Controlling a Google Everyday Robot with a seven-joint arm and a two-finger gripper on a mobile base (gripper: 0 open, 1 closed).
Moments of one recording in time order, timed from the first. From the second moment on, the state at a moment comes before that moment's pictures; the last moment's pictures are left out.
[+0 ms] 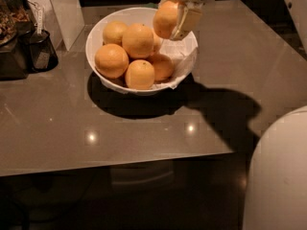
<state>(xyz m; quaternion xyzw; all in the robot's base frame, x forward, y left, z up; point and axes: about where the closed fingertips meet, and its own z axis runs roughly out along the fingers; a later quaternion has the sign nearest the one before) 0.656 -0.057 0.997 -0.79 0.54 0.03 0.30</state>
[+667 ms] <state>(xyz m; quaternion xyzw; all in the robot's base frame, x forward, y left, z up) 0.608 -0.084 1.022 -0.75 0.55 0.02 0.35</state>
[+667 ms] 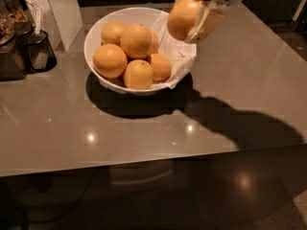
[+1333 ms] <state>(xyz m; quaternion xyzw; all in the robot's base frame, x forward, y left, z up) 0.530 -0.137 1.031 -0.68 0.61 0.00 0.41</state>
